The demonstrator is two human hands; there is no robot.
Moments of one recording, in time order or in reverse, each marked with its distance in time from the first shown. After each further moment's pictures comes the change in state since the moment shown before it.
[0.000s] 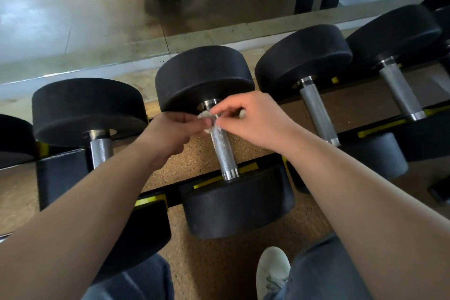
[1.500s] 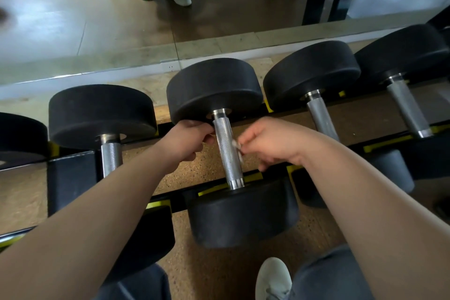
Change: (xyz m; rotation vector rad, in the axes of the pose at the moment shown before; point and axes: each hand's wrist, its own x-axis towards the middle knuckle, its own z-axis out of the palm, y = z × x) left_hand 0.016 0.001 0.005 0.049 -0.053 -0.101; right_hand -0.002 0.005 -0.013 0.214 -0.407 0.416
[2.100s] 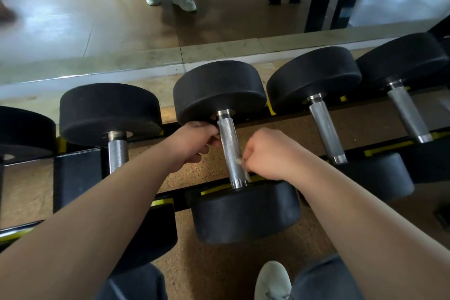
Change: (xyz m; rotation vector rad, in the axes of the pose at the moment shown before) left_hand -0.004 0.000 0.001 0.009 -0.027 -0.025; right_hand -0.018 -0.017 0.029 -0.494 0.207 0.083
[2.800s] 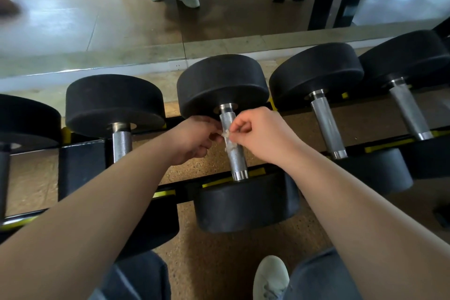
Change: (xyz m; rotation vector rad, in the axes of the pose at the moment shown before) left_hand -0.008 0.001 0.002 -0.108 -0.060 -0.011; right_hand 0.014 0.003 0.006 0.259 0.272 -0.260
